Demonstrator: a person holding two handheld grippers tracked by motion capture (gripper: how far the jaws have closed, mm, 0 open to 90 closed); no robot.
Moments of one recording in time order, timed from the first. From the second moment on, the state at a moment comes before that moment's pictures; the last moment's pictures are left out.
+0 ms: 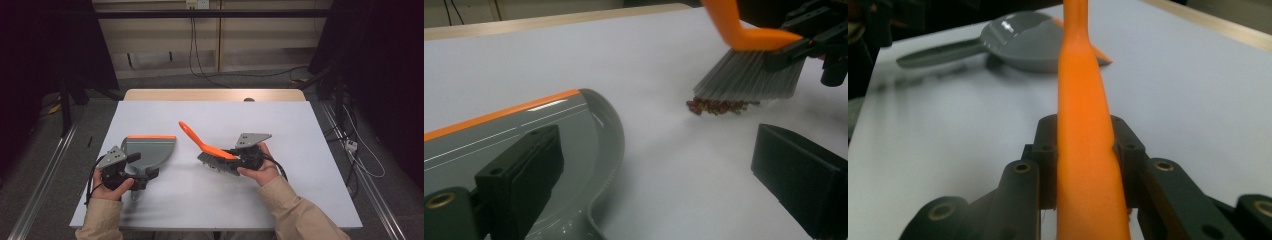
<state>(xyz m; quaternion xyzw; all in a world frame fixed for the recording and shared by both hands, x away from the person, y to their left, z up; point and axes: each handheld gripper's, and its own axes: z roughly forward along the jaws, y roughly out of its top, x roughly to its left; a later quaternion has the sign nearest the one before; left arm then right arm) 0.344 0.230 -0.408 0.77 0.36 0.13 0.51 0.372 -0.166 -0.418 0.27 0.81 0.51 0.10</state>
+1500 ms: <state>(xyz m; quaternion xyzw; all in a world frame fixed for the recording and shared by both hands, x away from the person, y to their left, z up) 0.333 0.242 -0.416 0.79 0.36 0.12 0.49 0.357 -0.196 -0.426 0.41 0.73 0.49 0.23</state>
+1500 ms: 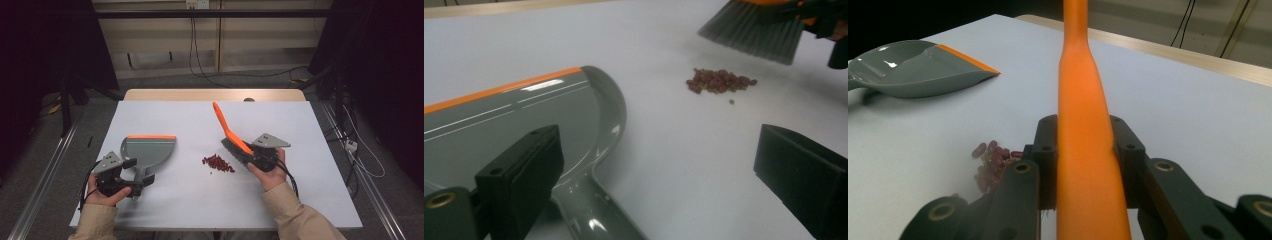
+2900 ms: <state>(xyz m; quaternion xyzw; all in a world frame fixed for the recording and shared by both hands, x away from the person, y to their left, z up) 0.356 0.248 -0.443 0.79 0.48 0.14 0.36 0.338 -0.223 -0.426 0.43 0.71 0.49 0.24</state>
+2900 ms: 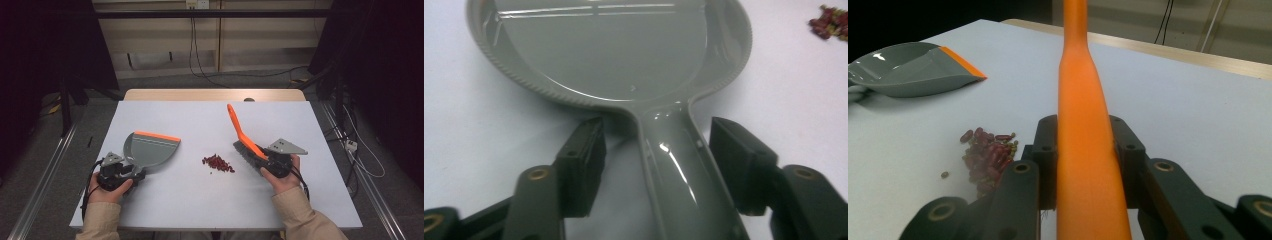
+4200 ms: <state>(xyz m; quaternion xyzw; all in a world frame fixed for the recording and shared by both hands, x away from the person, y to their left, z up) 0.320 0.224 -0.420 0.88 0.31 0.05 0.37 0.367 -0.203 -0.433 0.44 0.72 0.47 0.26</state>
